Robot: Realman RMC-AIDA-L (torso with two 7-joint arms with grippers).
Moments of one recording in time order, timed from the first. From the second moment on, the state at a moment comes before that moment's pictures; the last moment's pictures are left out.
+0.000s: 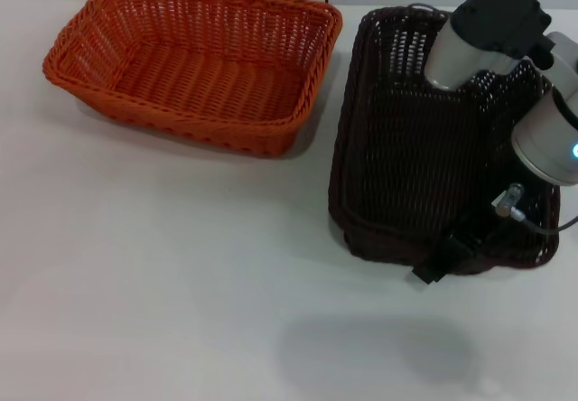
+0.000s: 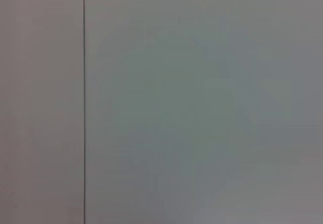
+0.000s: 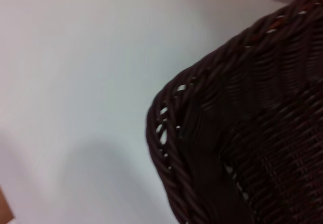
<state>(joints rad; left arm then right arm) -0.37 -2.07 1.20 0.17 -0.25 1.03 -0.04 0.73 2.04 -1.51 -1.28 -2.45 -1.75 2.65</state>
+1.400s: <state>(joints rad) -0.37 -2.06 1.20 0.17 -0.25 1.03 -0.05 0.73 2.06 -1.46 -1.75 -2.54 -1.71 2.61</state>
